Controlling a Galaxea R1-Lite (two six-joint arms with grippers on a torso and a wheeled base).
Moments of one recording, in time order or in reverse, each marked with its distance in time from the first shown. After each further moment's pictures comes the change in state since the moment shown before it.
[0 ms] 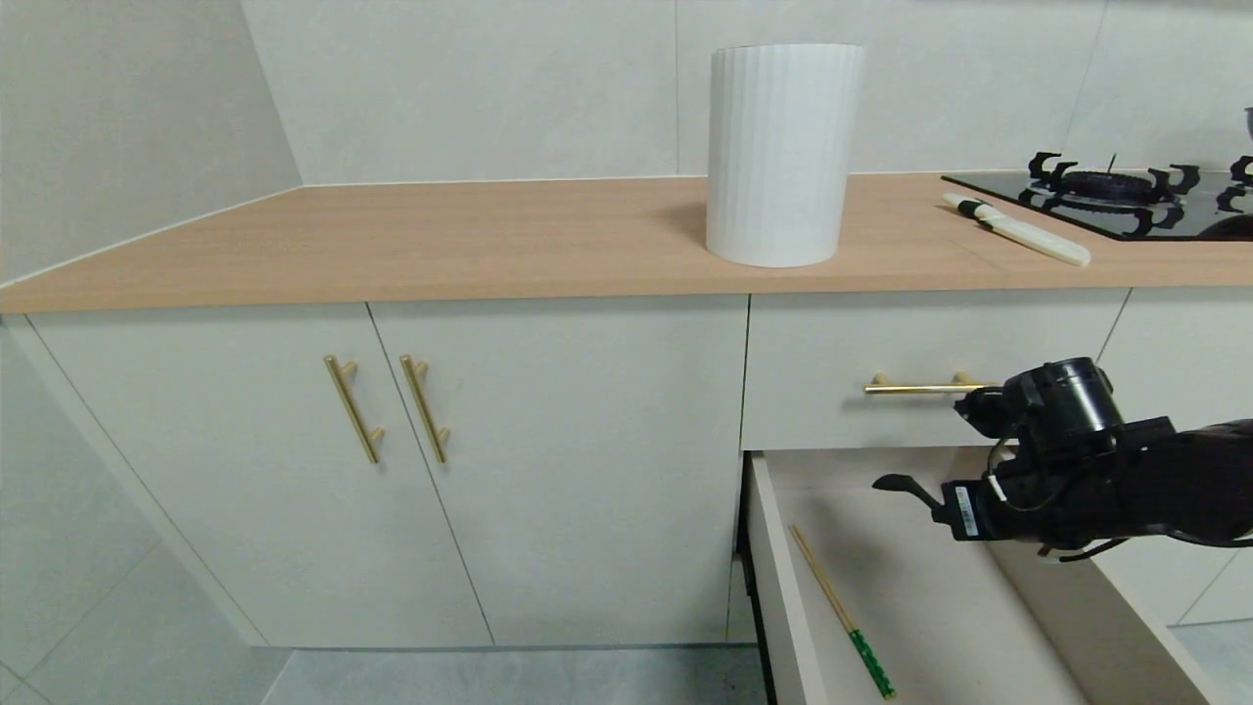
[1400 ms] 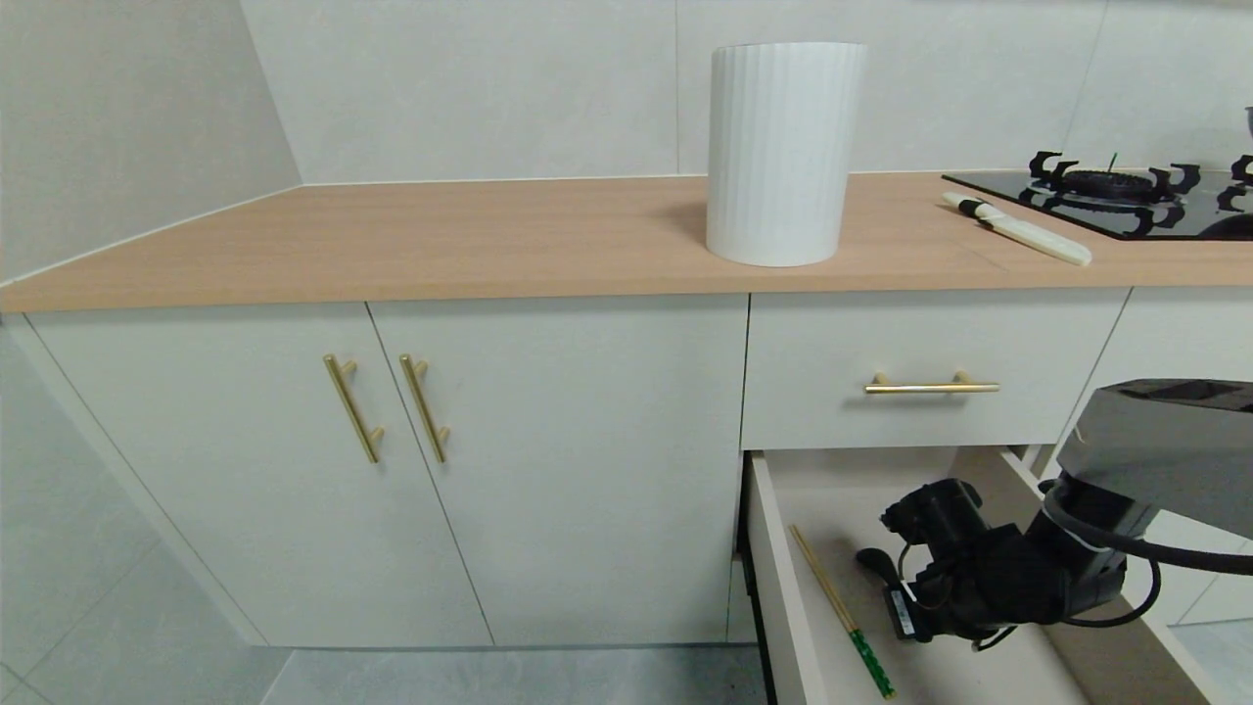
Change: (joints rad) left arm 0.000 0.000 0.000 0.000 0.000 0.000; right arm 0.067 0.443 0.058 -0.270 -0.122 0.009
